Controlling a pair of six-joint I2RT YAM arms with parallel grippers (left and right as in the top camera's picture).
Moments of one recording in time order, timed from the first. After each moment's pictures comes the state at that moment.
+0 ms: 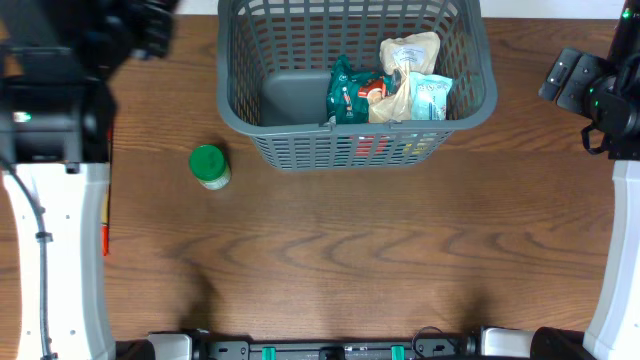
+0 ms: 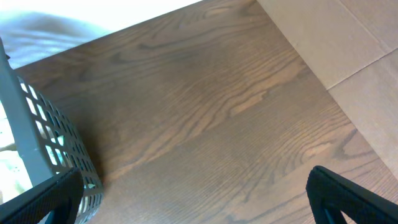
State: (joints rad) left arm -0.06 1.50 1.90 -0.69 0.28 0.38; right arm -0.11 1.51 1.94 -1.28 0.34 0.26
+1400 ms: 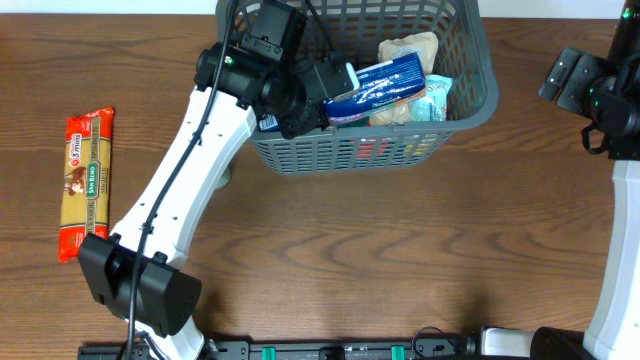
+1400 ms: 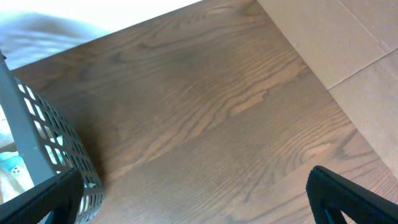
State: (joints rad) left arm -0.44 1.84 1.89 -1.13 0.28 0.75; right arm -0.11 1.51 1.94 -1.28 0.34 0.26
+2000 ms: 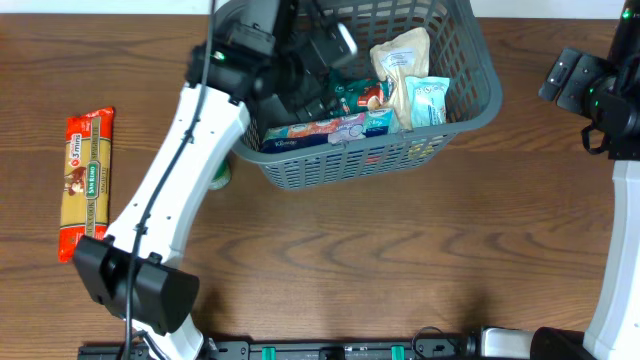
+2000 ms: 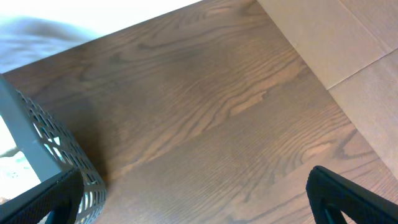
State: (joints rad) left arm -0.40 1.84 1.94 -0.95 0.21 0.60; right arm -0.11 1.51 1.94 -1.28 0.34 0.26
